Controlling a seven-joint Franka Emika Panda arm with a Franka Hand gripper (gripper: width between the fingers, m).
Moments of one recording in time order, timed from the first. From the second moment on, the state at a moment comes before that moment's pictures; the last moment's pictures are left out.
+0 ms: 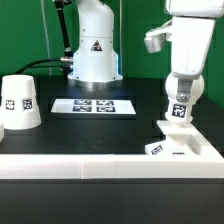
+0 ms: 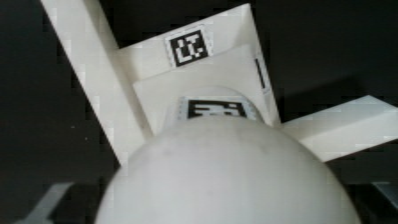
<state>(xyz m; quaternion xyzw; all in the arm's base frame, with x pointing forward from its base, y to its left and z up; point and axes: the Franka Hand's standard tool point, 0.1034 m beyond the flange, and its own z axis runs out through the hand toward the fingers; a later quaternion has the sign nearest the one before) 0.613 0.107 0.116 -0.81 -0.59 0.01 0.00</state>
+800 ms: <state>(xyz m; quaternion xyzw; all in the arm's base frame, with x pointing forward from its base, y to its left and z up) 0.613 0.098 0.115 -0.92 -0.40 0.01 0.00</state>
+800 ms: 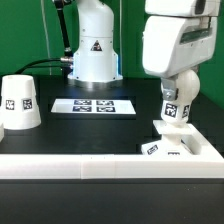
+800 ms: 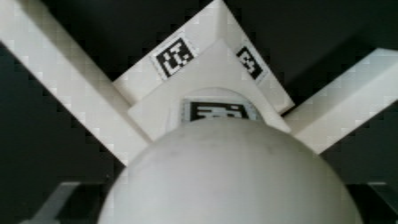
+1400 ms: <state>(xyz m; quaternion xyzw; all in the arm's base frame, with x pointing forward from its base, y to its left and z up) 0.613 0.096 0.115 -0.98 -0.19 0.01 0.01</state>
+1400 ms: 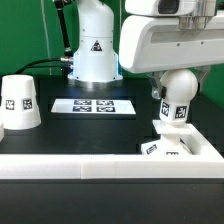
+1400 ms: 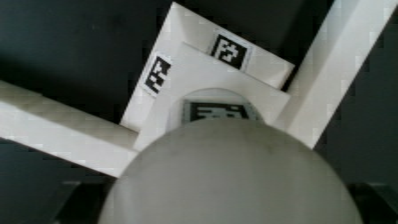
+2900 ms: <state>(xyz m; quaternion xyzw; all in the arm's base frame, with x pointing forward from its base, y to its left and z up) 0.610 0.103 0.113 -0.90 0.43 0.03 0.04</state>
